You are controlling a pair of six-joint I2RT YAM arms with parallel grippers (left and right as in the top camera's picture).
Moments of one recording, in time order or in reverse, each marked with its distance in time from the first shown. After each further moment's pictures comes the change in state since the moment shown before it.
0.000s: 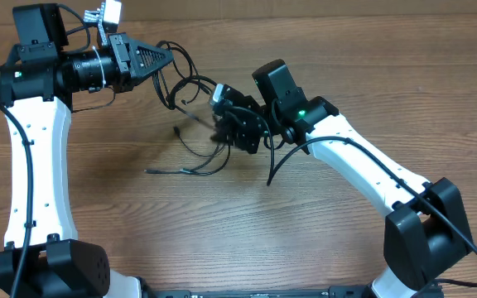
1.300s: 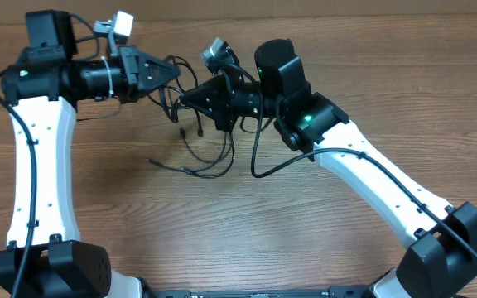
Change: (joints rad) left arm -0.037 0.000 0.000 -0.158 -0.029 0.123; right arm 0.050 -0.098 0.051 0.381 -0.057 0.593
